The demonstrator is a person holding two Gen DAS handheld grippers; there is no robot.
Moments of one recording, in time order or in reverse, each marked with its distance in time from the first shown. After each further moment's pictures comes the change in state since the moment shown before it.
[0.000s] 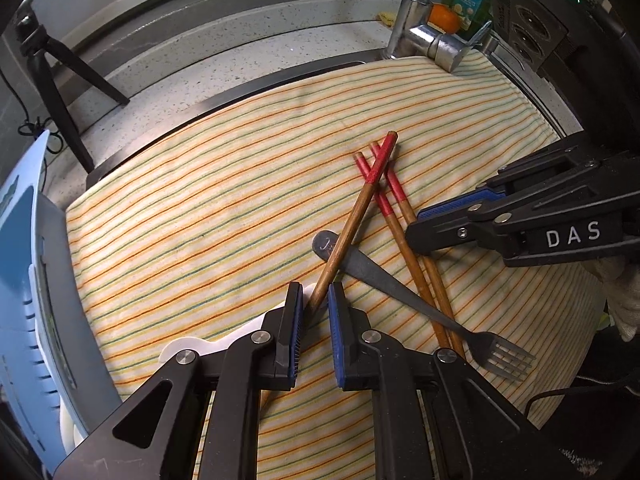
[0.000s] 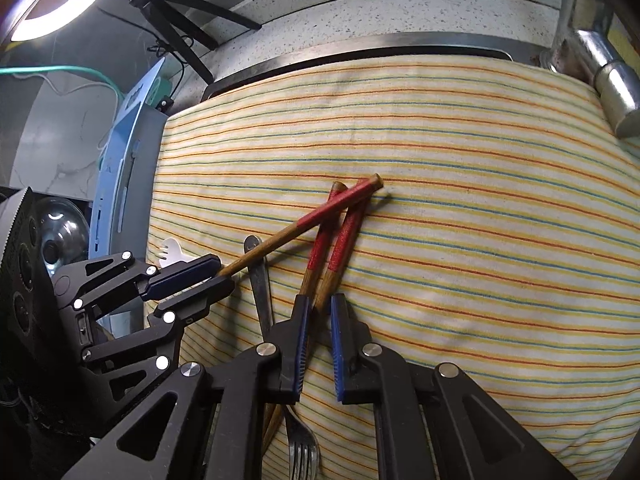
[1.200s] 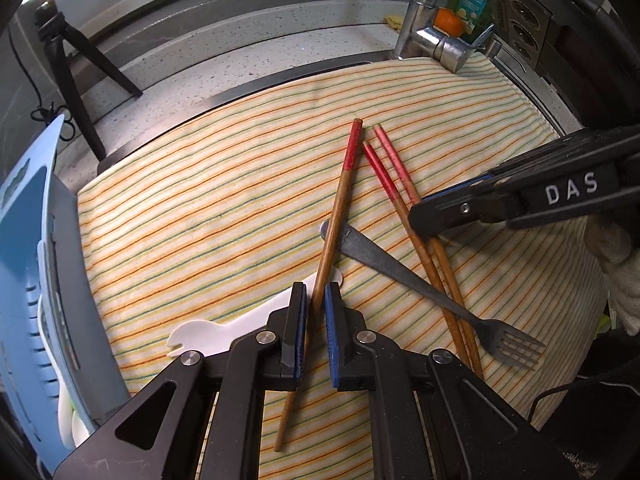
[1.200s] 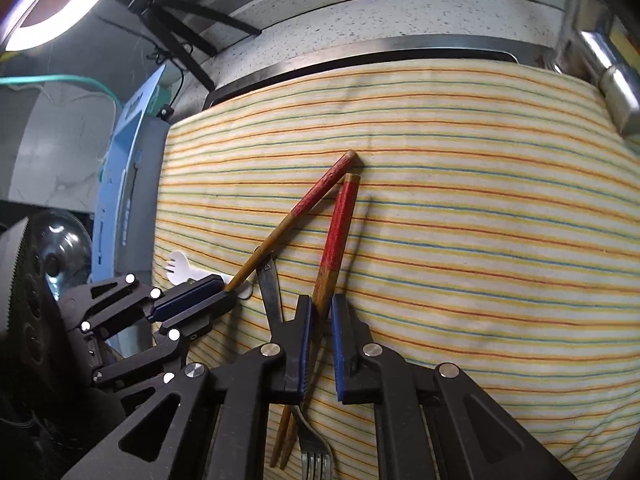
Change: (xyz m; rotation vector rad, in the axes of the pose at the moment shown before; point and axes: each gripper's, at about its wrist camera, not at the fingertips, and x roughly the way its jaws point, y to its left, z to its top) left arm -0.006 0.009 -0.014 -0.019 -0.020 0.004; right arm -0.001 -0.004 -0.001 0.072 -0.017 0.052
